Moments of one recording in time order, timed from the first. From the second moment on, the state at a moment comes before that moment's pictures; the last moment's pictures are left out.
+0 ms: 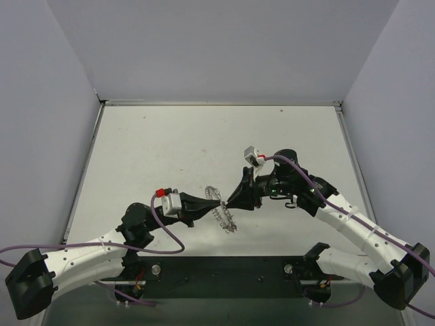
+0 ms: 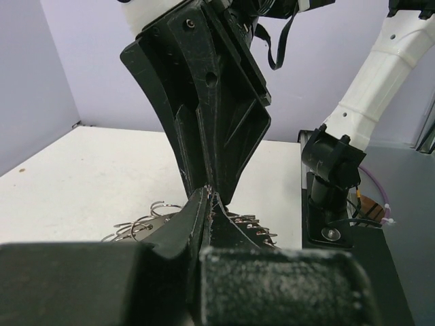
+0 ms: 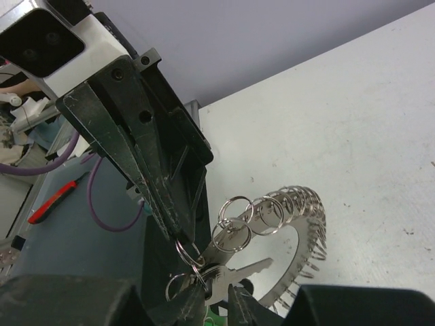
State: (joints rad) left arm -0.94 0.80 0.26 0.88 0.38 -0.12; right arm 0.68 1.03 0.85 -0.29 -0.81 0.06
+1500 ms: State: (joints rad) left arm -0.94 0.84 0.26 0.96 0.43 -0.13; right arm 0.68 1.11 0.85 -0.25 -0.97 0.05
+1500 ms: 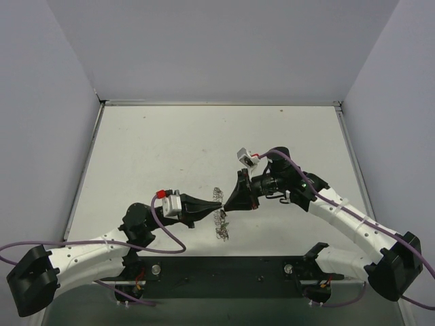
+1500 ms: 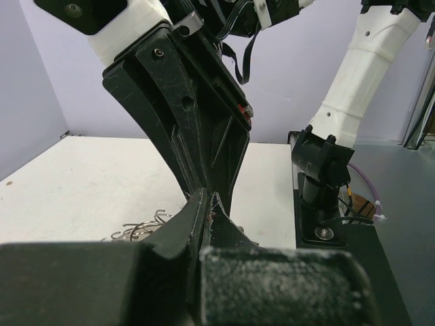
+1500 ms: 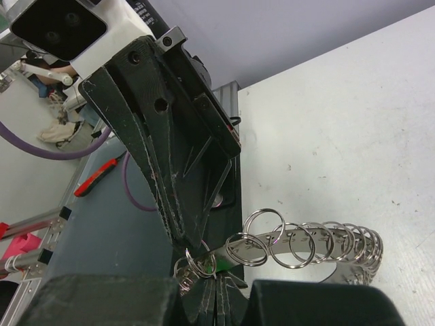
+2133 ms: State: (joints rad) left arm -0.94 0.83 0.25 1.00 0.43 -0.12; right arm 0.69 0.93 0.83 -0.25 -0.85 -0.03
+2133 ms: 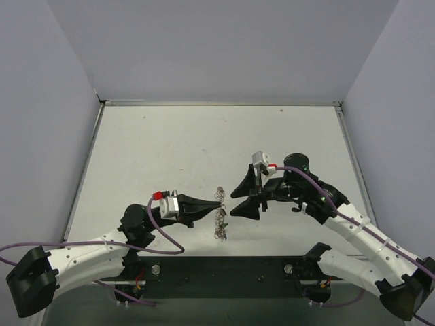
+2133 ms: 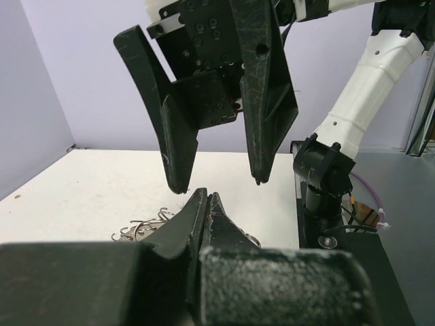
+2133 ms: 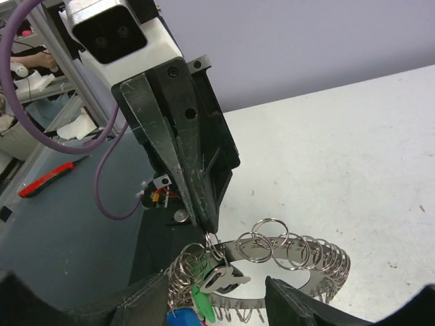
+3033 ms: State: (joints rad) left arm -0.92 1.29 0.45 1.03 0.13 0.01; right arm 0.66 0.89 0.75 -0.27 -0.73 -0.05
